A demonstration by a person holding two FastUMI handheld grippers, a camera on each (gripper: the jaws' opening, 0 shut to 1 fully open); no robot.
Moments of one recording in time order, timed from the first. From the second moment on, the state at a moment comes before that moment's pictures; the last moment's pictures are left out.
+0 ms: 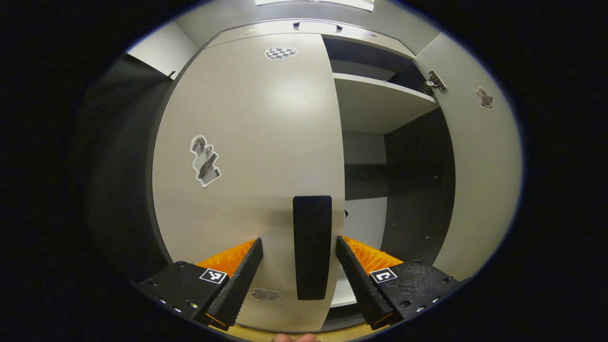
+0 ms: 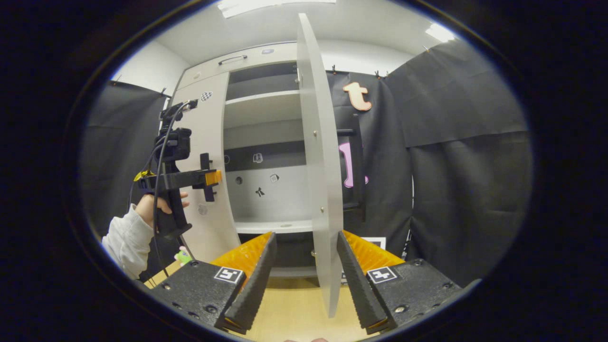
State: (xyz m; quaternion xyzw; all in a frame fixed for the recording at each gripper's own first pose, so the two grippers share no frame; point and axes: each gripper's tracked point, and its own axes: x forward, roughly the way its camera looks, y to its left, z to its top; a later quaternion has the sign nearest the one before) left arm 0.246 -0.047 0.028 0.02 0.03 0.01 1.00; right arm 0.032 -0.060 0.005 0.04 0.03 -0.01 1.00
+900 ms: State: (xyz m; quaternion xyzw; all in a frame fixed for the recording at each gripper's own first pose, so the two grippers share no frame) left arm 0.229 -0.062 0.027 -0.01 0.05 -0.06 1.00; right arm 0.020 -0.060 0.000 0.04 0.03 -0.02 1.00
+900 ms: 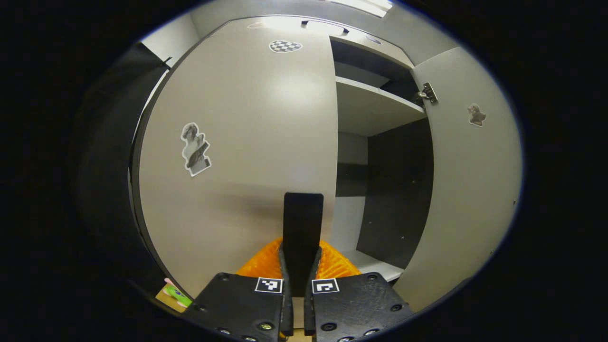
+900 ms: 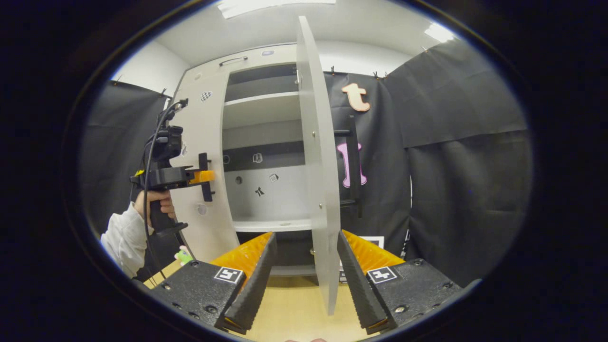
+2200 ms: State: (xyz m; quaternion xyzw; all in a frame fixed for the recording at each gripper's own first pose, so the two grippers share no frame) left arm 0.064 0.070 0.050 0.02 0.03 -0.01 1.00; right arm 0.036 0.011 0.005 0.01 0.03 0.03 1.00
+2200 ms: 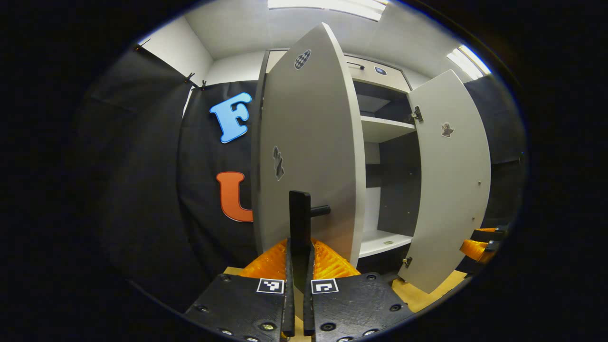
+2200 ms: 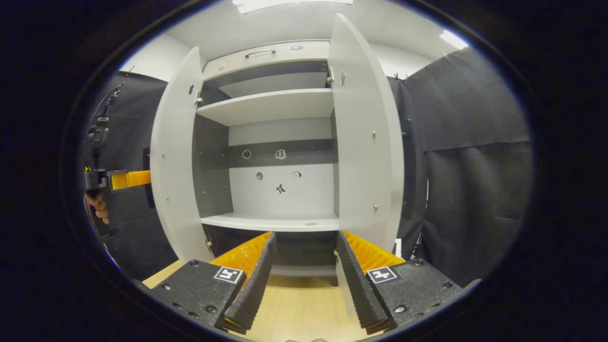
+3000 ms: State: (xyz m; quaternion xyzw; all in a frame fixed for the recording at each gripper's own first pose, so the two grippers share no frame) left arm 0.058 0.161 0.033 -0.01 0.03 0.02 1.00; right arm 0.045 0.020 -0.004 0.01 0.04 0.02 1.00
